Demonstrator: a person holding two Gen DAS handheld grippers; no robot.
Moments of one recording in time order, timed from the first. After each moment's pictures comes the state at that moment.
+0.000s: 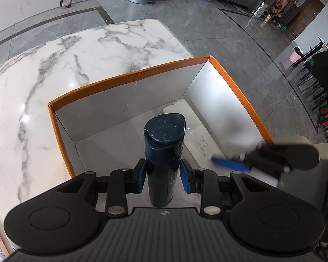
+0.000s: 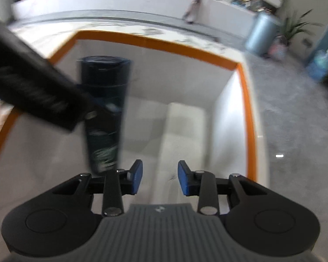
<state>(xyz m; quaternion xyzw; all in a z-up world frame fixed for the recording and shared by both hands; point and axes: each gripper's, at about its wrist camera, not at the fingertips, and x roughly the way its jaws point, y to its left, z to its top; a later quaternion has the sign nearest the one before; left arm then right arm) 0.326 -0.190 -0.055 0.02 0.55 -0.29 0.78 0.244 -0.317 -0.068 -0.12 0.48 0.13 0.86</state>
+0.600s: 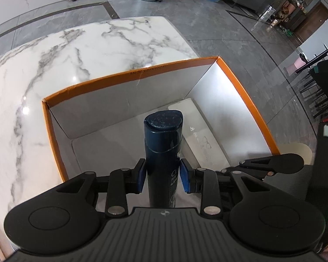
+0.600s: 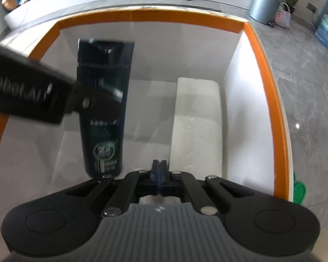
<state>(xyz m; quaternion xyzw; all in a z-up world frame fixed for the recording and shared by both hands) 0.333 -0.193 -0.063 0.00 0.57 -0.27 0.78 0.266 -0.314 -0.074 -0.05 0.54 0.10 0.84</state>
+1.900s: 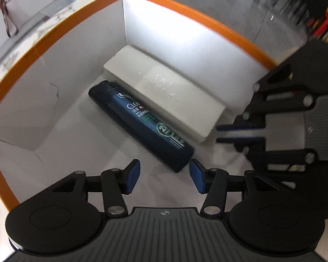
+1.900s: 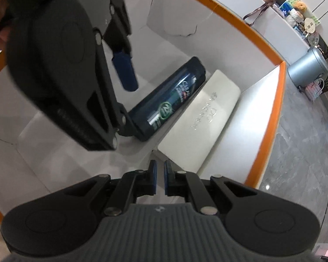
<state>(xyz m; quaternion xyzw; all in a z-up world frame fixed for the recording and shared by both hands) 0.279 -0.250 -0.098 0.24 0.55 -0.37 0.71 0.248 -0.325 -0.060 -0.31 0.51 0.23 0.77</state>
